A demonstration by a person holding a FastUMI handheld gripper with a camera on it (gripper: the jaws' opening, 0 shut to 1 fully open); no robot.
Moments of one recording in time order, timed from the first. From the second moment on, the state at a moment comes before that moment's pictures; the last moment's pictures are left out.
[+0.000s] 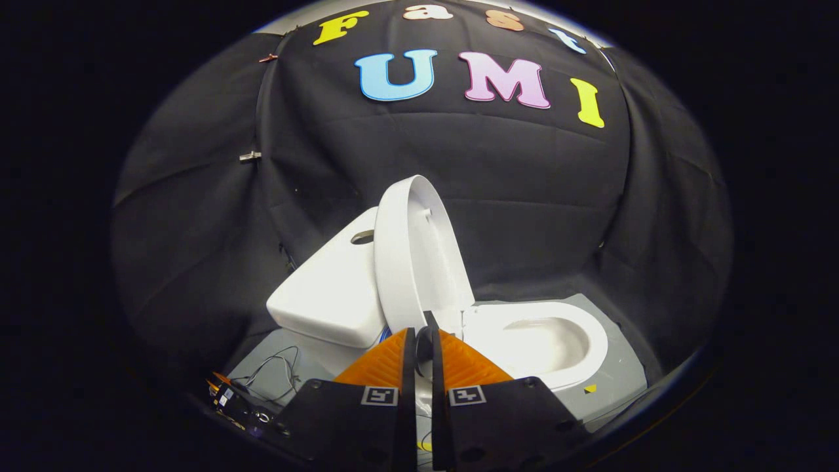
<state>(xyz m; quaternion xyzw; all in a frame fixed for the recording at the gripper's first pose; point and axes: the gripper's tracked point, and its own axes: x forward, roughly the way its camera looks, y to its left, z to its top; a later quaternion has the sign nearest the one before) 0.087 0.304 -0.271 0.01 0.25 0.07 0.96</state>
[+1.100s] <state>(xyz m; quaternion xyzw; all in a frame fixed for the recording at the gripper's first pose) 0.057 0.254 -0.174 0.00 0.15 0.11 0.98</state>
